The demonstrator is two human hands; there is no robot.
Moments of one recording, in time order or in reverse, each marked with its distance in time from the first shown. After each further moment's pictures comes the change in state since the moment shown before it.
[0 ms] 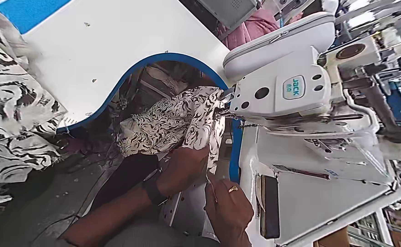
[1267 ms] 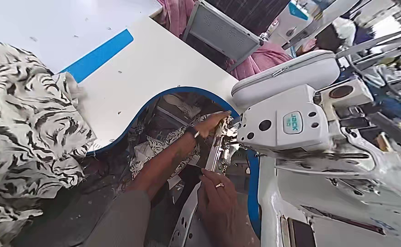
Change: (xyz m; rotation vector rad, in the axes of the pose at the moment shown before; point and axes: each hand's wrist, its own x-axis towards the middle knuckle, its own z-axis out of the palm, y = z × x) left_hand 0.209 -0.067 -0.009 -0.803 -0.141 -0.430; right_hand 0.030 0.008 0.069 0.146 -0.039 -0.040
